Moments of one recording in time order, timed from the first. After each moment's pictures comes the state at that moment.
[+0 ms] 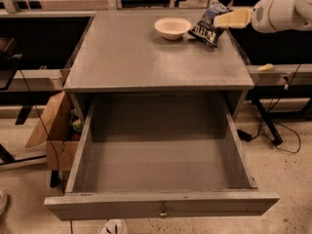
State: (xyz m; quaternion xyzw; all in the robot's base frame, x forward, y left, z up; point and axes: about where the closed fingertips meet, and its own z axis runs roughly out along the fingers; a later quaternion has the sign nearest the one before) arm 0.769 -0.280 0.966 -0.08 0.85 0.10 0.50
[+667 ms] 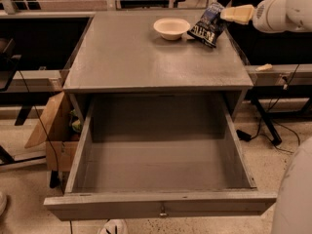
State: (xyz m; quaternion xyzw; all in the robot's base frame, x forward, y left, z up) arm 0.812 -0.310 0.953 0.05 0.85 0.11 0.51
